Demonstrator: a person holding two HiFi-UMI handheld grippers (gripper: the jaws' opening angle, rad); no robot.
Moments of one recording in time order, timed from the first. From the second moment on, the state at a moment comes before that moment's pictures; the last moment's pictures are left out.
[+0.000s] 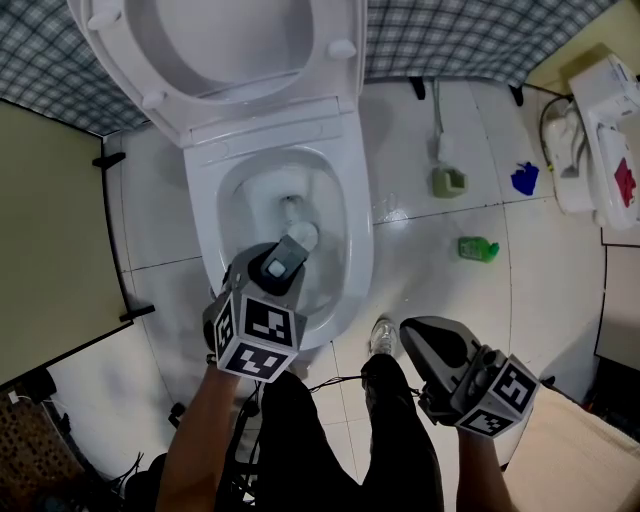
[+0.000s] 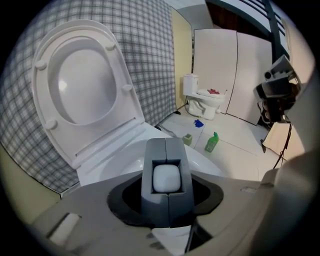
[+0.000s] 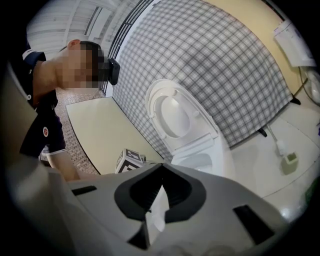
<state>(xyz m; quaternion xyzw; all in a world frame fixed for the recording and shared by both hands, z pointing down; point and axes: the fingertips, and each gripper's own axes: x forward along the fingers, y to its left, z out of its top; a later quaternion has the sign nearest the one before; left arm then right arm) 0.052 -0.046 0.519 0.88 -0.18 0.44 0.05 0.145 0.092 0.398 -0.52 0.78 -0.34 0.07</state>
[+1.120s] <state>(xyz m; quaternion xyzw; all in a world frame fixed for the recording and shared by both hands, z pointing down) -0.019 -0.085 0.514 0.80 -0.28 0.52 0.05 0.141 0.088 0.401 -0.51 0.78 -0.35 0.07</state>
